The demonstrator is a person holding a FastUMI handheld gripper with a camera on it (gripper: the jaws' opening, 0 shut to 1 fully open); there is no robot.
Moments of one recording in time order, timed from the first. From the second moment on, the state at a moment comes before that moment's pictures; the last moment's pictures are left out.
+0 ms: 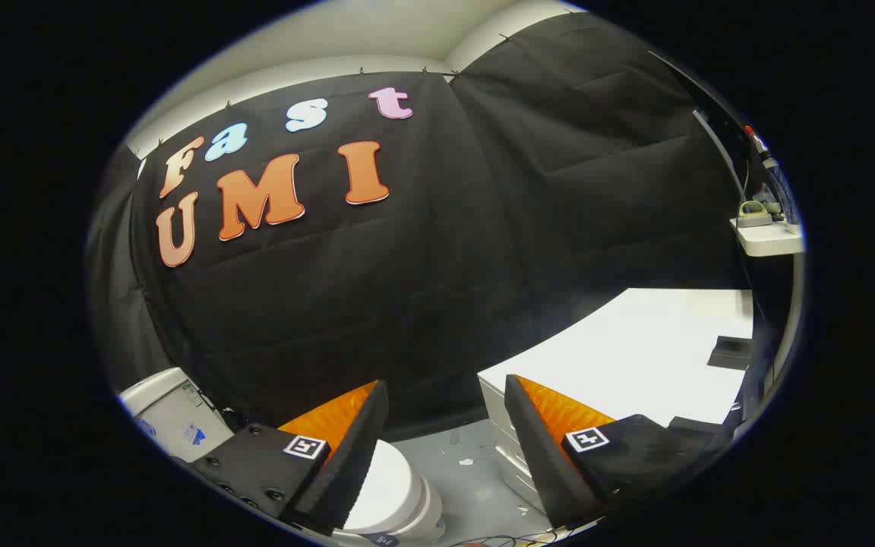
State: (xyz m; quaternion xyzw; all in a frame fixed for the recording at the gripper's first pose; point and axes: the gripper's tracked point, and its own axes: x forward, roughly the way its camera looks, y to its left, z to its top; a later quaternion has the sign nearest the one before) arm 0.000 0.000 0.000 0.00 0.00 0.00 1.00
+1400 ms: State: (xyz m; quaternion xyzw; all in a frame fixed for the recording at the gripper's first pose) arm -0.012 0.045 0.000 -0.09 -0.02 0.05 0.99
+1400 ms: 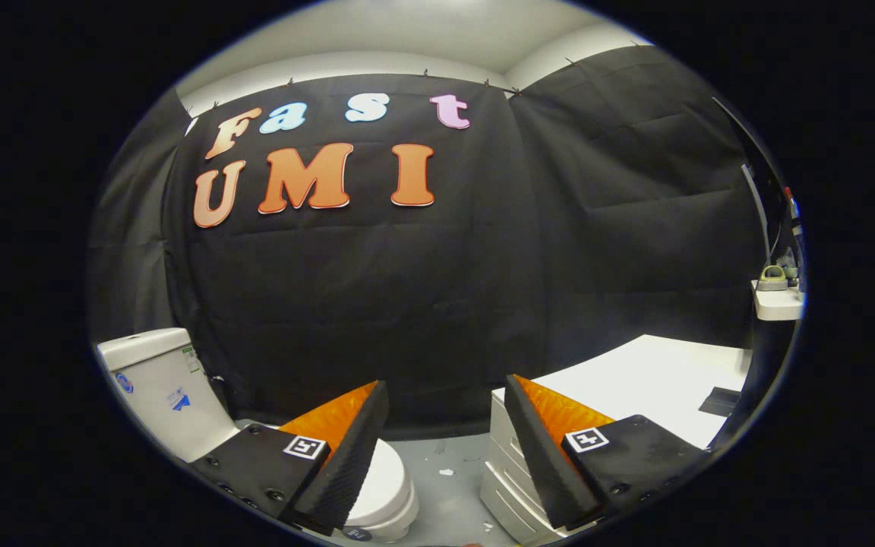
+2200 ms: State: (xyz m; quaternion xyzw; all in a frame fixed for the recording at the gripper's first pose) arm 0.011 0.073 -0.171 0.02 0.23 0.09 0.97
